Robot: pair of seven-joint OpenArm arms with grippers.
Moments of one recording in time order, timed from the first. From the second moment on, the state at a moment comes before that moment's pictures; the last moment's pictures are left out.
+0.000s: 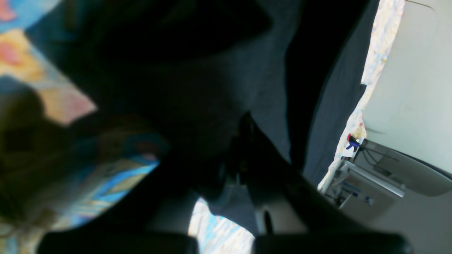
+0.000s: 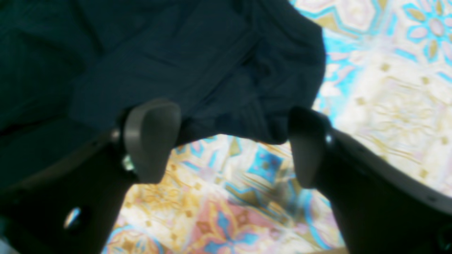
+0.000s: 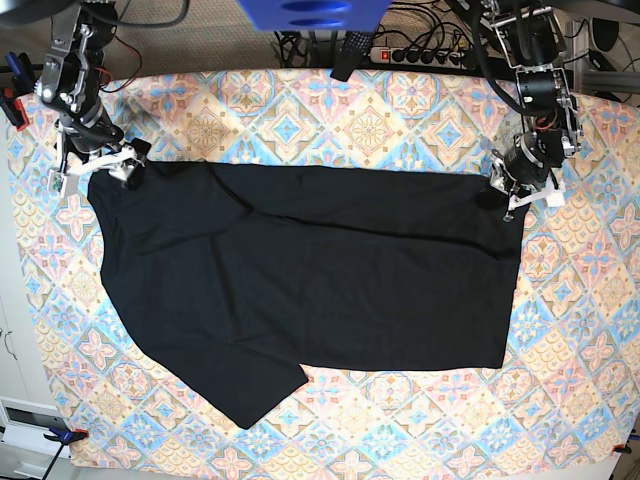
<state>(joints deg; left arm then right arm) 5.5 -12.5 -26.1 64.2 -67.7 0.9 44.1 -25.5 12.5 23.1 101.7 33.8 1.2 -42.4</state>
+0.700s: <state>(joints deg) 5.8 -12.5 -26.1 64.2 -67.7 1.1 43.8 -17.4 12.3 23.7 80.6 43.1 2.3 -39.9</state>
